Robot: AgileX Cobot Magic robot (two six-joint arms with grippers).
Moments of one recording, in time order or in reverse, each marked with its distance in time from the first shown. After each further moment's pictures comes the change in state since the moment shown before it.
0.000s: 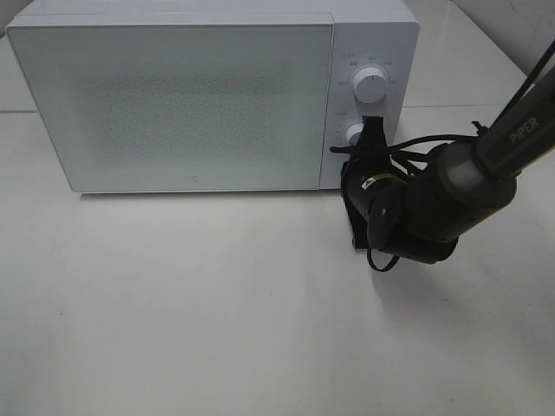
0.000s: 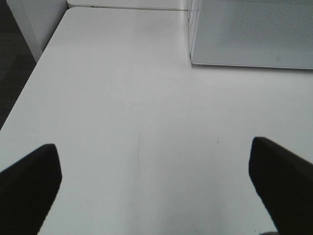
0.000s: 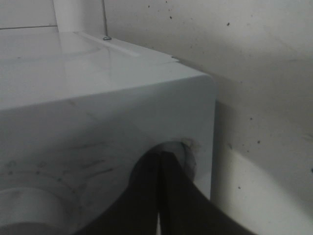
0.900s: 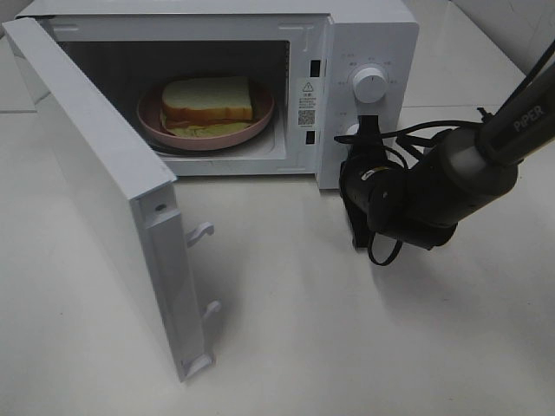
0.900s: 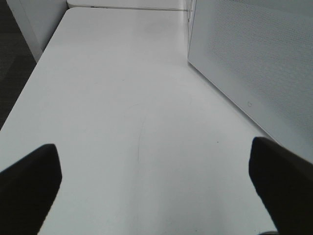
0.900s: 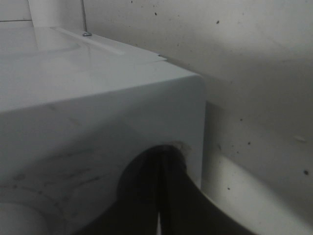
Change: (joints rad) left arm 0.000 0.000 0.000 0.000 0.000 0.000; right arm -0.025 0.000 -0.044 0.018 0.118 -0.056
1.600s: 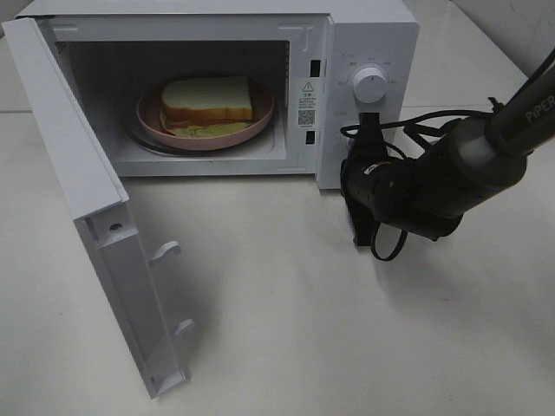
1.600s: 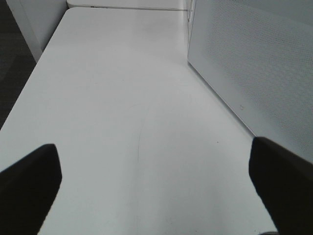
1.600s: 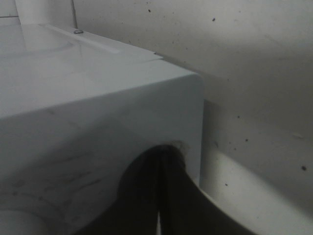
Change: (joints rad) left arm 0.000 0.000 0.000 0.000 0.000 0.000; right arm -0.016 -0.029 -0.002 -0.018 0.076 -0.001
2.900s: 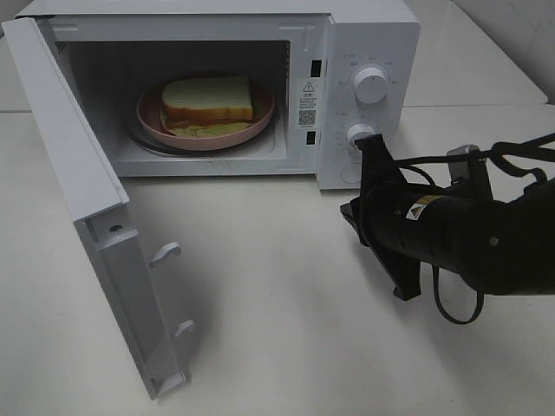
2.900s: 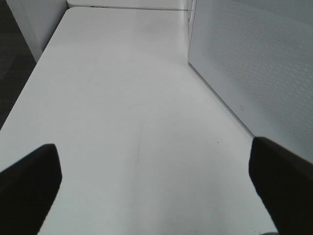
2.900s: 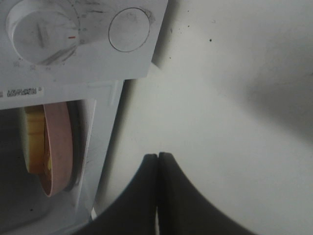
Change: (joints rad) left arm 0.000 0.000 0.000 0.000 0.000 0.000; right arm 0.131 -0.385 0.403 -0.179 0.085 -0.068
